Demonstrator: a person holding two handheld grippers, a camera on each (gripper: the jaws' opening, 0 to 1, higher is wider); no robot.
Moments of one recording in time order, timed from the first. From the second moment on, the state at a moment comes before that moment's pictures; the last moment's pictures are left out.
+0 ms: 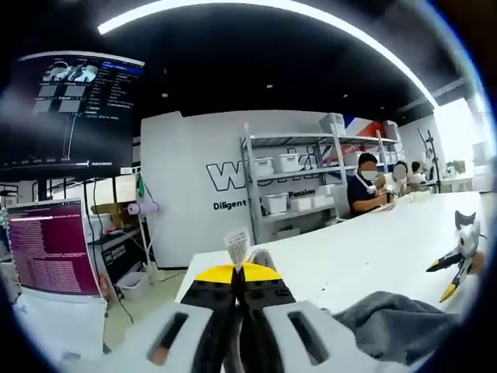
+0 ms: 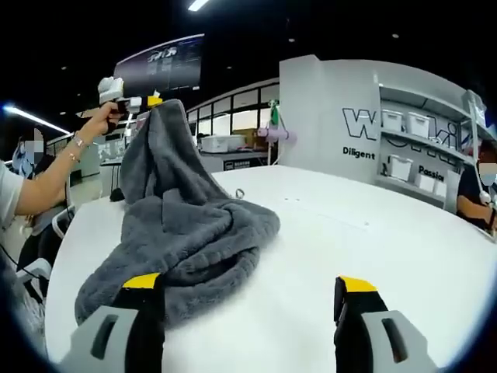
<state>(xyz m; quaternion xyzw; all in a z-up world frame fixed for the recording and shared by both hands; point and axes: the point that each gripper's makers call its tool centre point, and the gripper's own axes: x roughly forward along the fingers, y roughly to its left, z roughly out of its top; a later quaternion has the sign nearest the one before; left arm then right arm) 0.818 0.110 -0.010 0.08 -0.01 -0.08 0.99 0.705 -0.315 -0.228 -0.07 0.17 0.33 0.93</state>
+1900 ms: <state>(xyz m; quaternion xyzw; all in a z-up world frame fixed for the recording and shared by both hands) 0.847 0.117 -0.201 0.00 0.07 -0.14 0.99 0.709 -0.319 -0.259 -0.11 0.22 0.31 0.92</state>
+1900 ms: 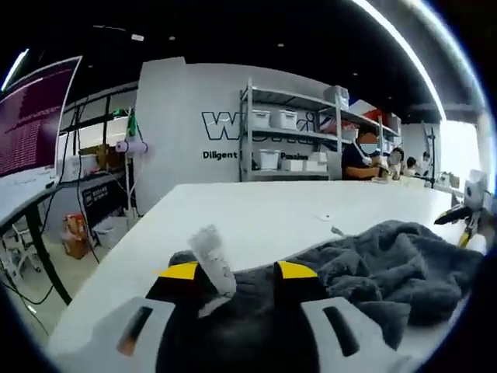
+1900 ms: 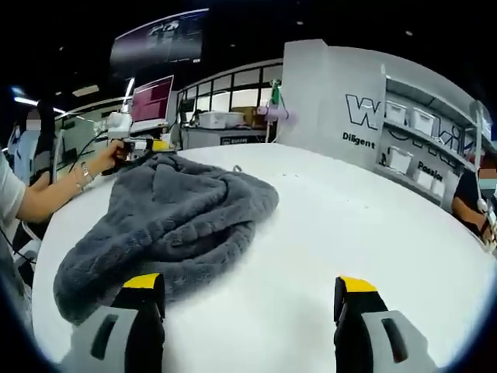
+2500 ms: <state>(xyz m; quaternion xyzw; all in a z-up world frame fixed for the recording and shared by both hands) 0.816 0.062 -0.135 -0.06 -0.07 -0.25 0.96 0.708 -0.318 -0.263 -0.12 0.22 0.31 0.92</state>
